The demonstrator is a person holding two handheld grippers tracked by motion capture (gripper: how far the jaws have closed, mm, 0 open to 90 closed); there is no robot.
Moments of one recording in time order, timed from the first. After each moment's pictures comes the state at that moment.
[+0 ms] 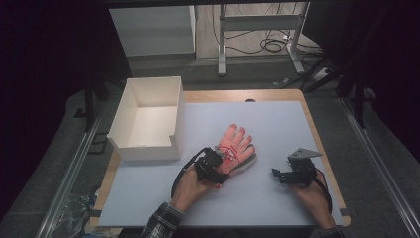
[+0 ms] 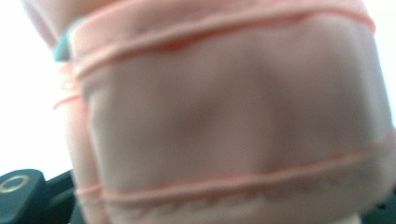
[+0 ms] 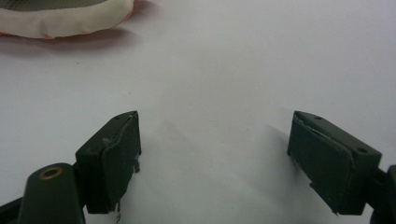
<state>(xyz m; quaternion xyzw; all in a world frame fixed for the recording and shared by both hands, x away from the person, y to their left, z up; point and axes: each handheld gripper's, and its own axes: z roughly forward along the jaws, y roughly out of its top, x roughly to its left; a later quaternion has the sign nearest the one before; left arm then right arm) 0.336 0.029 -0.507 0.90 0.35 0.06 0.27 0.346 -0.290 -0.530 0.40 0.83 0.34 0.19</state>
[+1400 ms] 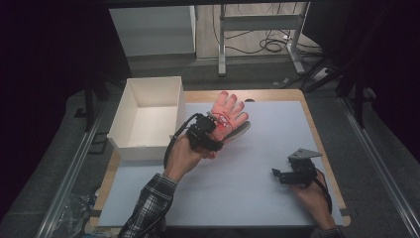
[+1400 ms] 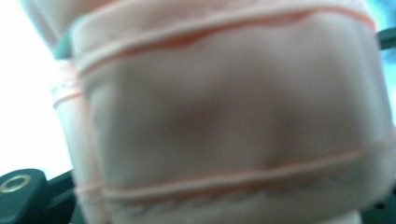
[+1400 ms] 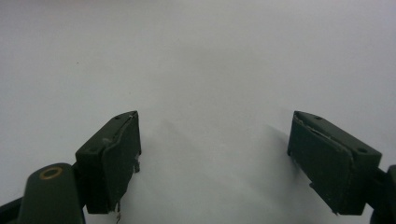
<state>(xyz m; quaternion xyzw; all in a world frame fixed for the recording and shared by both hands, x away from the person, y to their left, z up) 0.386 0.056 -0.415 0.88 0.38 0.08 0.28 0.346 -0.290 -0.530 0.40 0.83 0.34 0.19</state>
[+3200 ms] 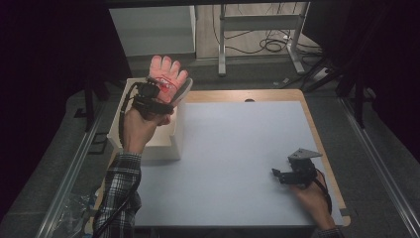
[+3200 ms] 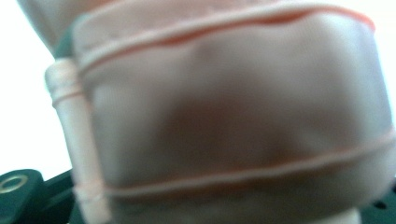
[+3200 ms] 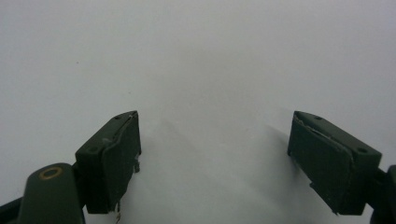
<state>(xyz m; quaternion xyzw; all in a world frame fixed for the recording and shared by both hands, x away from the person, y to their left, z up) 0.421 0.197 -0.357 0.77 0.55 0.17 0.28 0.346 -0.290 -0.530 0.40 0.83 0.34 0.20</state>
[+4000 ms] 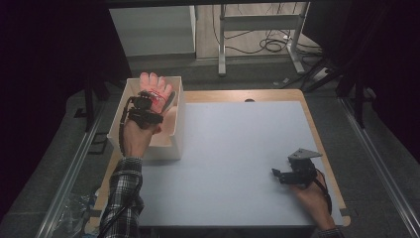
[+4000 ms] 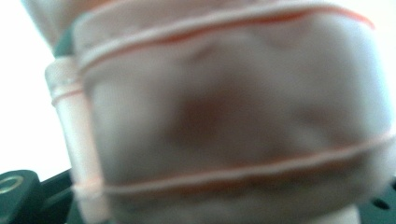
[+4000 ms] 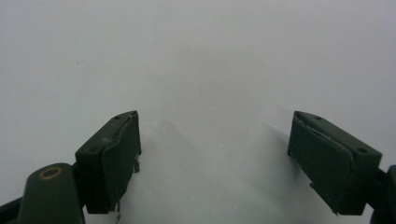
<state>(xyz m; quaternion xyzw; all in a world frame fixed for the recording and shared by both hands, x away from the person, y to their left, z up) 0.443 0.225 -0.430 0.74 0.61 0.18 0.23 0.346 -0.290 -0.530 0.40 0.83 0.34 0.20</state>
